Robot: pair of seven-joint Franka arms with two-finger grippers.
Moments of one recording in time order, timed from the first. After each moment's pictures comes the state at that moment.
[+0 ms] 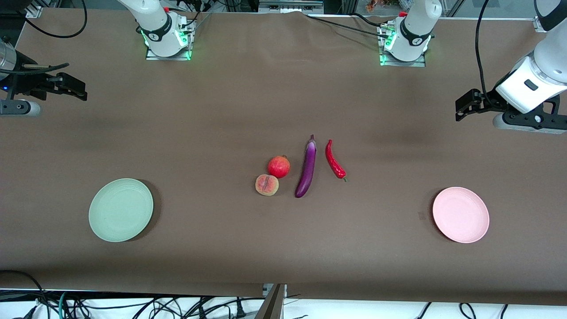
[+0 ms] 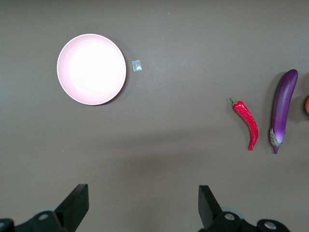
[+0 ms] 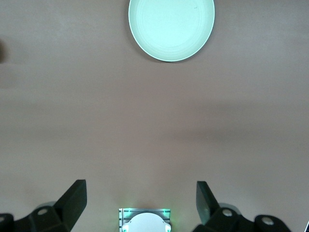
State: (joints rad) left arm -0.04 0.03 -0.06 -1.61 0.01 1.62 -0.01; right arm 0.08 0.07 -0.03 -1.49 -0.05 1.39 0.02
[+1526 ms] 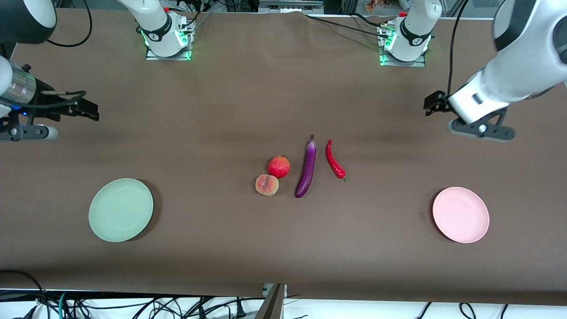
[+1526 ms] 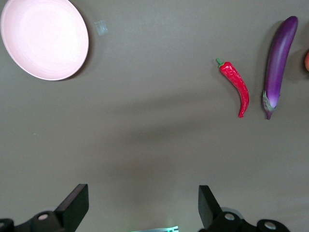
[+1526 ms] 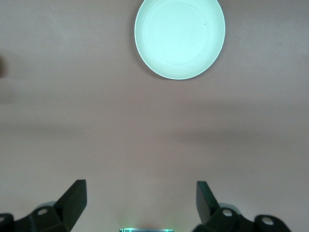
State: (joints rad) left arm -0.05 0.14 -0.15 -1.62 -0.01 1.55 -0.06; right arm 0.08 0.16 -0.02 -1.48 -0.04 1.49 0.02
